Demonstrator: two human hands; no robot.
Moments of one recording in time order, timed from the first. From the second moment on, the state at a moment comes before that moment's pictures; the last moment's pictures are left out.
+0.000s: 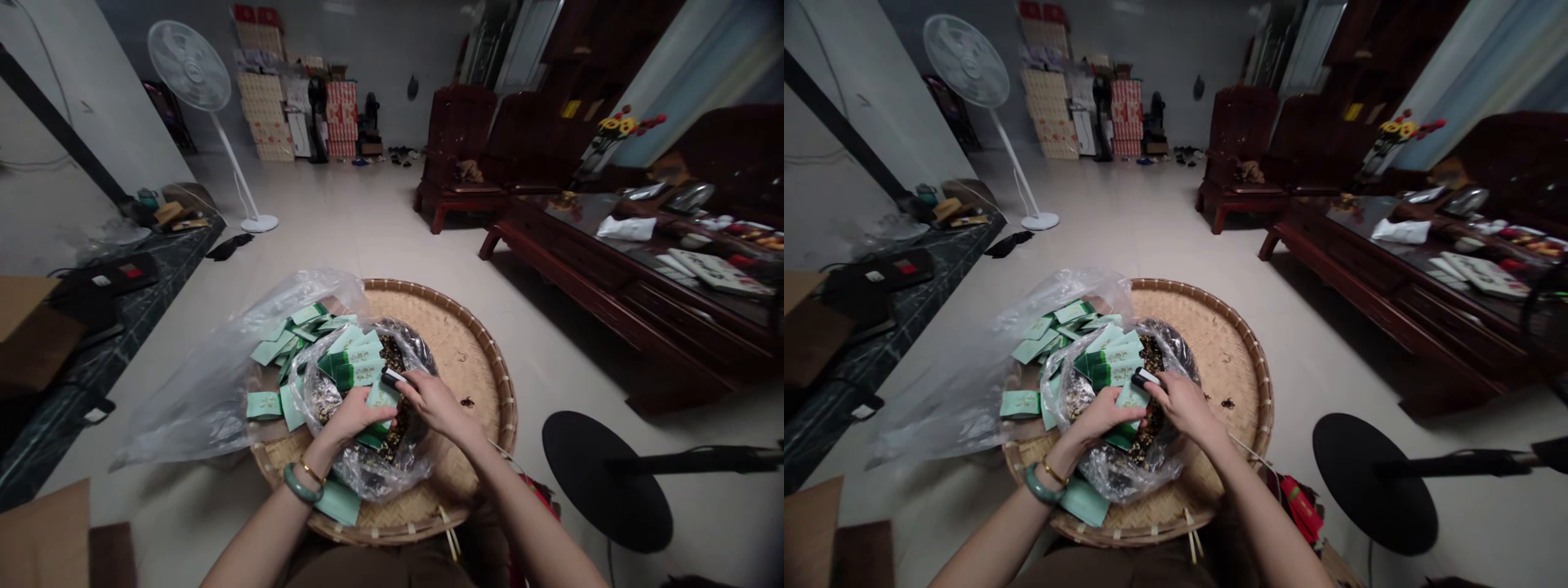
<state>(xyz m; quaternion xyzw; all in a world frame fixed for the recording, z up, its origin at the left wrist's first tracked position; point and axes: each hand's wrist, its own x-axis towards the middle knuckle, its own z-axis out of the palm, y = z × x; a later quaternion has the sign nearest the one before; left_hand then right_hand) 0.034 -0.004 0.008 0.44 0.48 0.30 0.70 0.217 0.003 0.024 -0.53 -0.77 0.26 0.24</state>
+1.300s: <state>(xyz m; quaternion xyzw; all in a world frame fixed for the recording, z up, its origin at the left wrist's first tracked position) 0.037 -0.008 0.012 0.52 0.49 0.40 0.58 0.194 -0.001 0.005 -0.49 -0.66 0.30 0.48</state>
